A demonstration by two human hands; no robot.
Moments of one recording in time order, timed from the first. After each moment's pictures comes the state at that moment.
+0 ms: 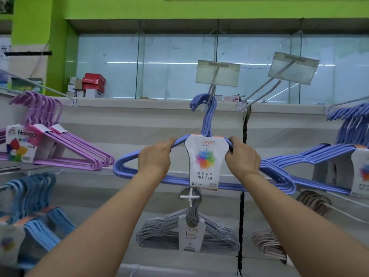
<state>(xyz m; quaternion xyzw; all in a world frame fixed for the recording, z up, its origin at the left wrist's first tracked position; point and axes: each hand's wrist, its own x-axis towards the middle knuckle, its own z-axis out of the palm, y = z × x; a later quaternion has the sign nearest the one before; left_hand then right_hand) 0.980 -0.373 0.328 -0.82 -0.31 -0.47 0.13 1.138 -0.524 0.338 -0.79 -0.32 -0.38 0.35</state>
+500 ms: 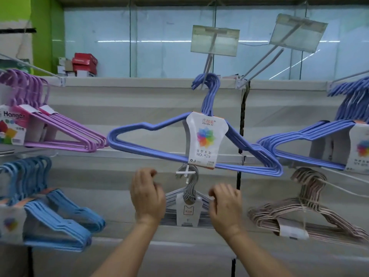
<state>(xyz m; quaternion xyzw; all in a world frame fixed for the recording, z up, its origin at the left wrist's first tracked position) 0.979 -0.389 0.185 -0.67 -0.18 -0.71 -0.06 1.122 -0.514 0.157 -0.67 -0.46 -0.44 0.38</state>
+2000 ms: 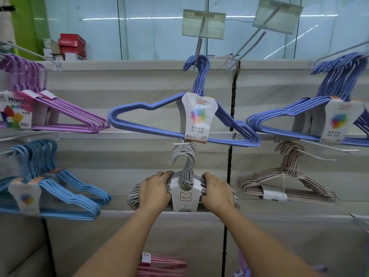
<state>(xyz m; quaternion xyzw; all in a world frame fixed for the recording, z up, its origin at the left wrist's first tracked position) 0.952 -0.422 0.155 -0.89 -0.31 -0.34 -0.01 1.071 -0.556 0.156 -0.86 -0.42 -0.17 0.23</state>
